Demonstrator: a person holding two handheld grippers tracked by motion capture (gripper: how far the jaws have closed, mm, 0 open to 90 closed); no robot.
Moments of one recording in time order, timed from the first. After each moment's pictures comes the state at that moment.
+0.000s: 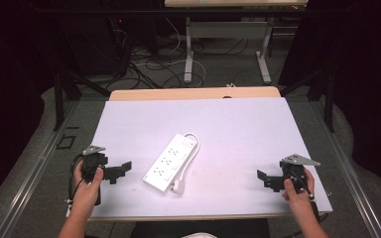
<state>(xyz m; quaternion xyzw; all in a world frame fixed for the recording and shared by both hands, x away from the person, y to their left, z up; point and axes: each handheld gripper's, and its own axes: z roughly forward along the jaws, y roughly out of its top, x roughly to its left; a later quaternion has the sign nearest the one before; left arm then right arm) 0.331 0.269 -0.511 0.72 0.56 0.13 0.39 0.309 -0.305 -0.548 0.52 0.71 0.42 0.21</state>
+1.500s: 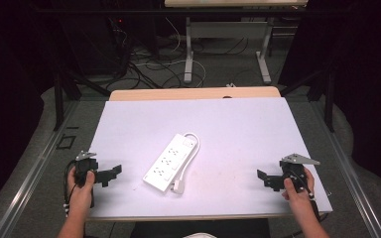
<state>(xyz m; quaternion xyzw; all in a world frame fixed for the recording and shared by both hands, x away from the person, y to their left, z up) 0.338 0.302 -0.551 0.70 0.59 0.16 0.37 0.312 -0.306 -0.549 0.52 0.71 0.42 0.20</state>
